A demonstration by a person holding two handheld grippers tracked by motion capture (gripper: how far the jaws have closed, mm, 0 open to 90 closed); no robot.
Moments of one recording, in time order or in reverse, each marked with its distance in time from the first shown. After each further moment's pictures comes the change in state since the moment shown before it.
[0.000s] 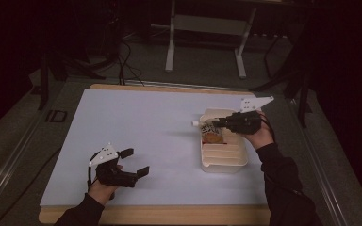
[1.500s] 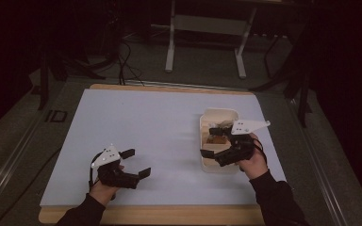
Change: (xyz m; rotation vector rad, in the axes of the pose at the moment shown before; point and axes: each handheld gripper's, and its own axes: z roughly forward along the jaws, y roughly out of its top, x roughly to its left) left arm -0.003 -0.001 0.003 0.005 0.003 0.021; right arm 0.096 0.008 0.014 -0.074 -0.074 0.132
